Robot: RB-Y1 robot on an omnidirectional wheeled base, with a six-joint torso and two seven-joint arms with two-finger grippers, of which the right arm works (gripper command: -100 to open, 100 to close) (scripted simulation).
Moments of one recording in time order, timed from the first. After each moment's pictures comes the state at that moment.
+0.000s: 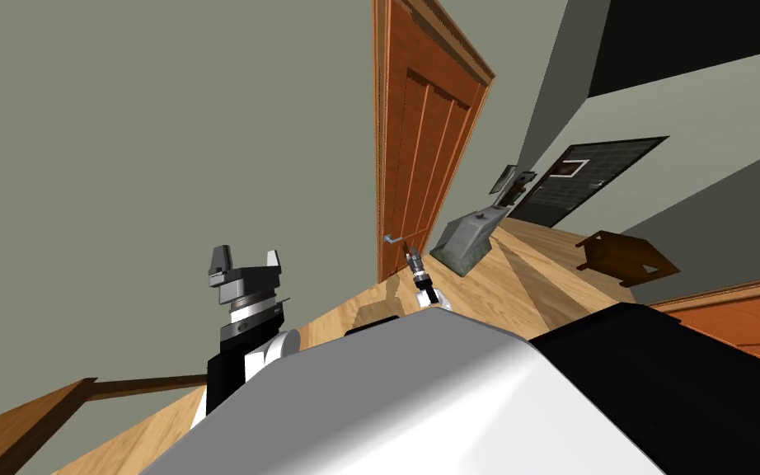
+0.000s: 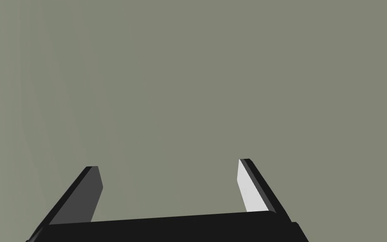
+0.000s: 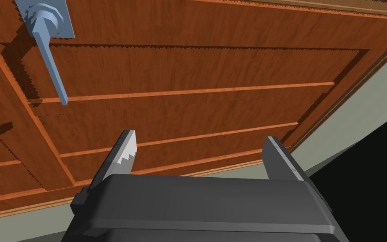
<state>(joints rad) 0.15 -0.12 -0.11 -1.32 0.09 -0.71 -0.21</state>
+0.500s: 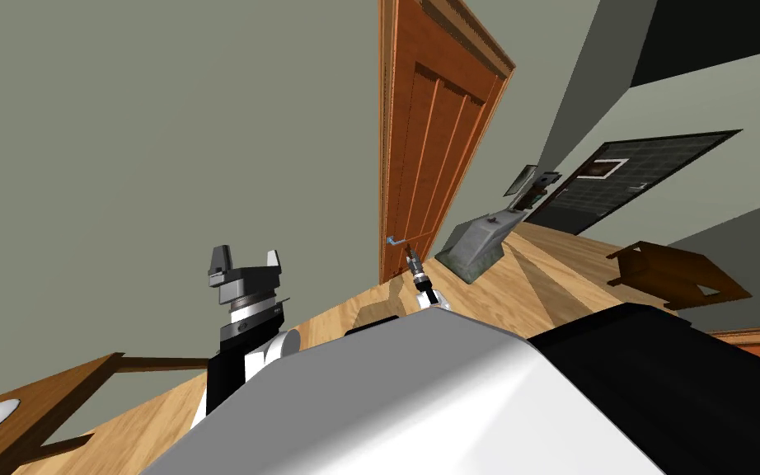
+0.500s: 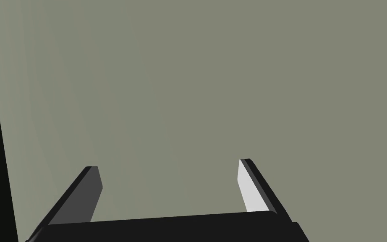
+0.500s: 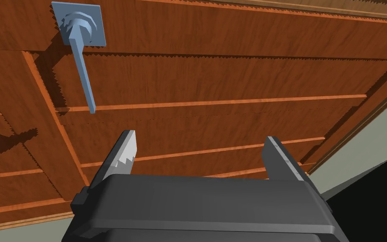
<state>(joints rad) 0.10 -0.13 -0.12 -1.19 0.11 -0.74 -0.22</state>
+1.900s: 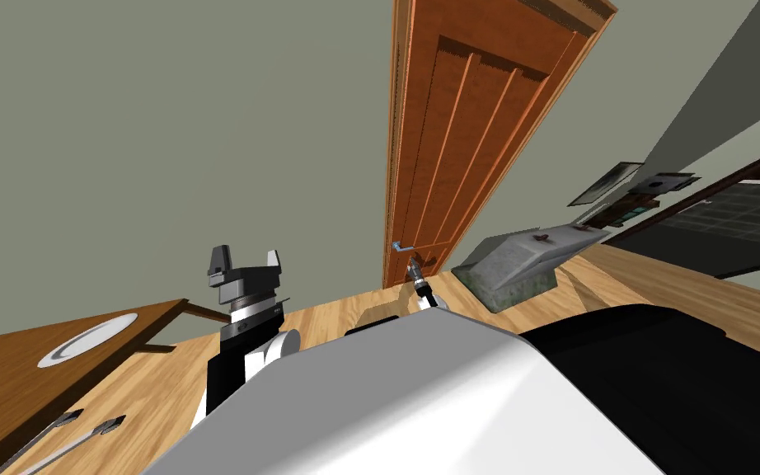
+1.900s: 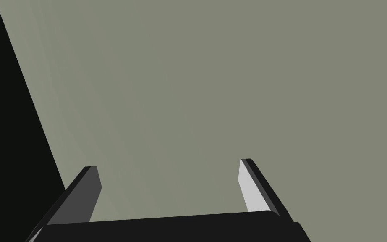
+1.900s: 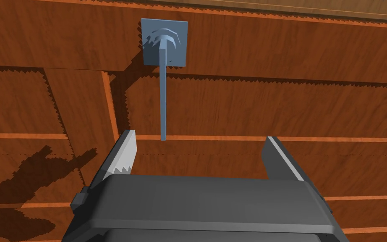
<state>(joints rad) -0.01 -0.15 -0.17 -0.83 0.14 -0.80 -0.25</state>
